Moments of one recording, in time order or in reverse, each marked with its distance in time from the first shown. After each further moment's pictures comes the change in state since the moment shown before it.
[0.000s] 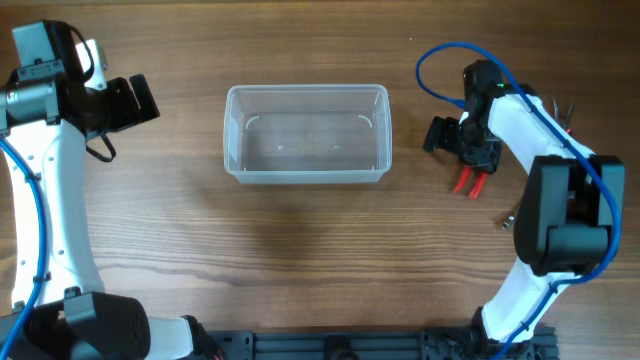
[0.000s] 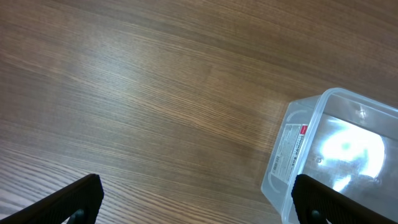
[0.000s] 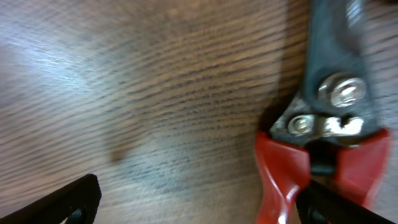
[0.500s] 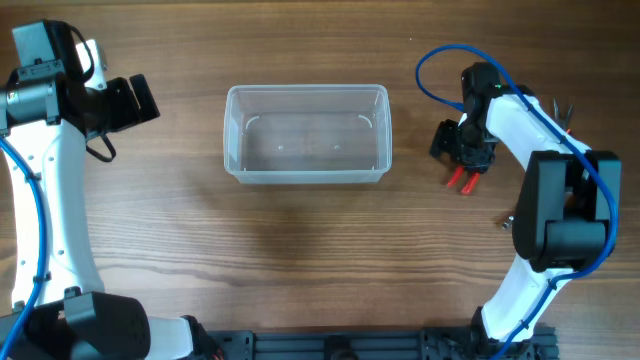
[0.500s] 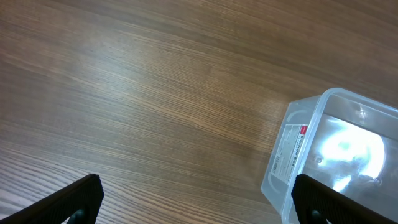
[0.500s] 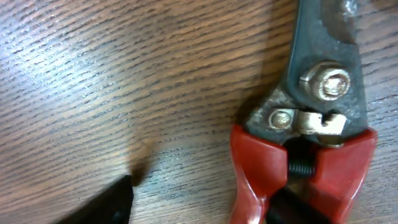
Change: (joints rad) left arm 0.000 0.000 0.000 0.000 0.000 0.000; right arm -0.001 0.016 -0.001 0.002 0.005 0.014
